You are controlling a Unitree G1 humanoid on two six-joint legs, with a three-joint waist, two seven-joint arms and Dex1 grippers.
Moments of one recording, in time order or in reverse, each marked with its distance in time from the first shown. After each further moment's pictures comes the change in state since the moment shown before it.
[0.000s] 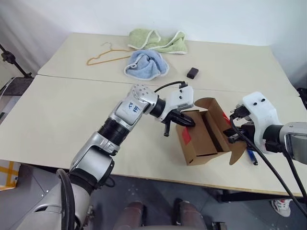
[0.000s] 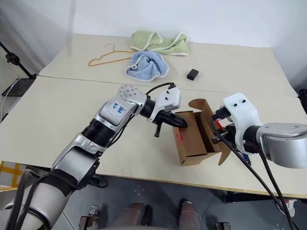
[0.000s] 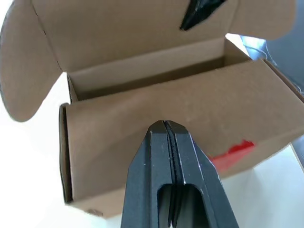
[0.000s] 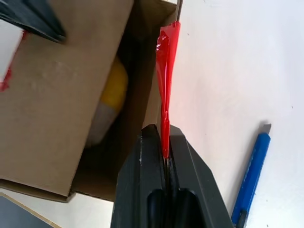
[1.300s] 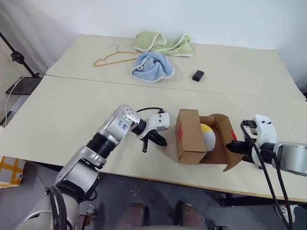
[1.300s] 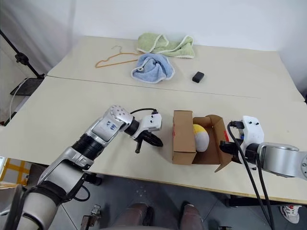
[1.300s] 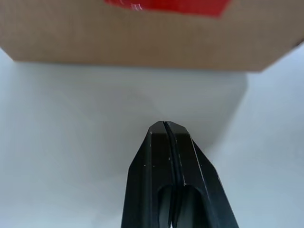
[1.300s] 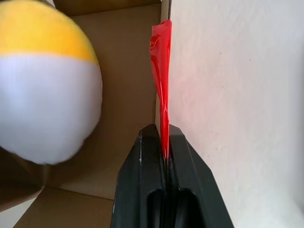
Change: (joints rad) left arm 0.174 0.122 -0.068 -0.016 0.128 0.051 -0.067; right arm 0.372 0.341 -0.219 0.213 0.007 -0.024 -0.134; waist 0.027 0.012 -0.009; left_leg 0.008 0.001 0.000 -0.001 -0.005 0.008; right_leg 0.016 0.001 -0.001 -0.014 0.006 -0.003
